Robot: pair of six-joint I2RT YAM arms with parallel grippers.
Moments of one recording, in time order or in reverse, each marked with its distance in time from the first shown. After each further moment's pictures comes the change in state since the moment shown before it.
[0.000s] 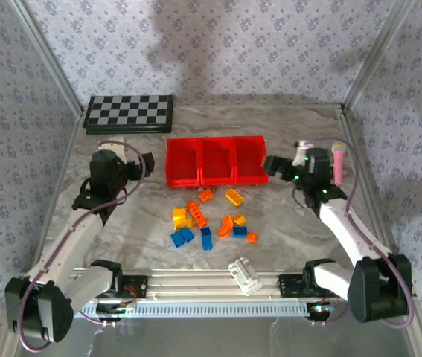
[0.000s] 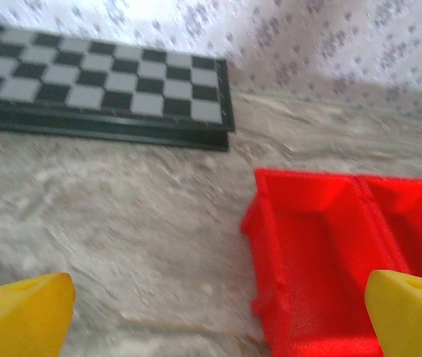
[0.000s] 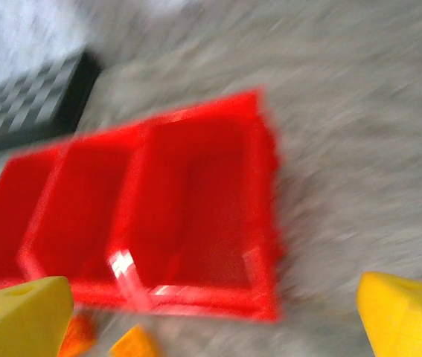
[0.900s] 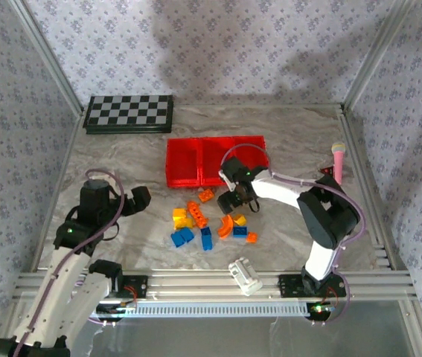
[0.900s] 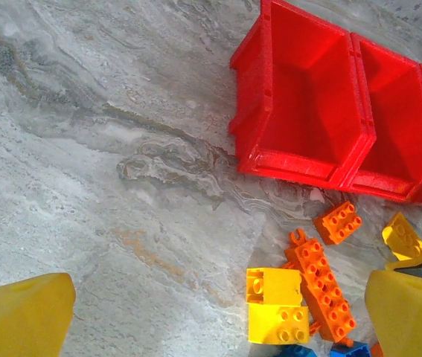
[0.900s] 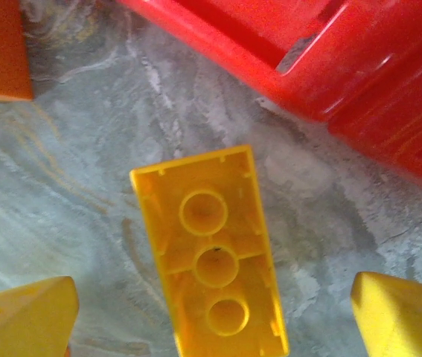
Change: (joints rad) left arm -0.024 -0.357 -0.053 -0.543 0.085 -0.223; right arm 0.496 0.635 0.387 -0.479 0.338 -0.277
